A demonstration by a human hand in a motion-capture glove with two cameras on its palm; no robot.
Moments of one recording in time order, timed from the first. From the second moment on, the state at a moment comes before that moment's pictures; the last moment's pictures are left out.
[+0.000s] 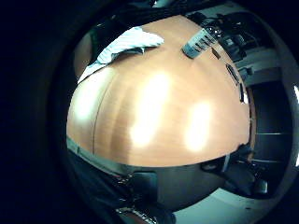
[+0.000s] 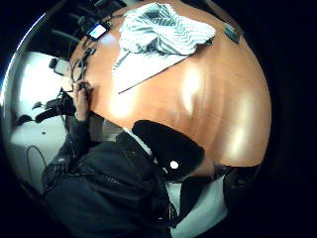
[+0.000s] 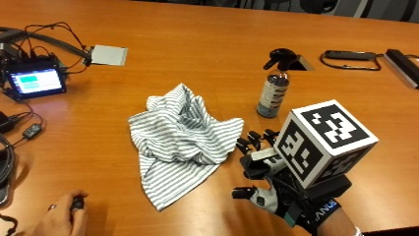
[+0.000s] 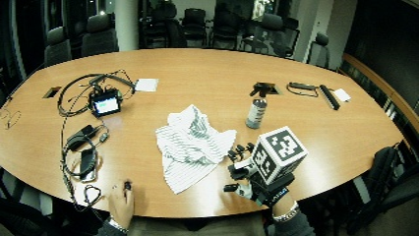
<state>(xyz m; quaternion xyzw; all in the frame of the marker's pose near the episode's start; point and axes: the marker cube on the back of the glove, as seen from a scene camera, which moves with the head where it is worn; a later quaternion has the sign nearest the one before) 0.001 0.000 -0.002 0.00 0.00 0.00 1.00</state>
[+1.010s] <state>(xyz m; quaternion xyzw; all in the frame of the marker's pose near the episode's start) 0.086 -0.085 -0.004 0.10 -0.10 0.15 0.98</state>
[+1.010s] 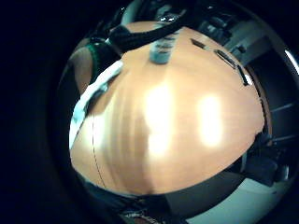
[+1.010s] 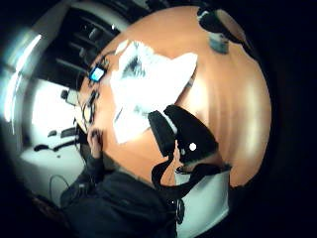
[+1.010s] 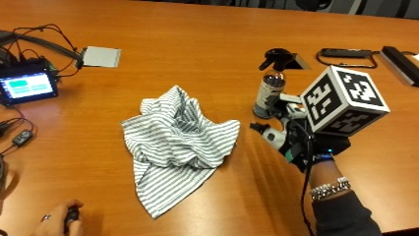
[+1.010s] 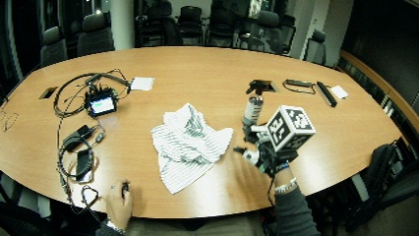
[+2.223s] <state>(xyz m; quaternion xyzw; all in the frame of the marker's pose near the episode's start) 0.203 -0.157 0.046 0.39 -0.31 0.27 0.83</state>
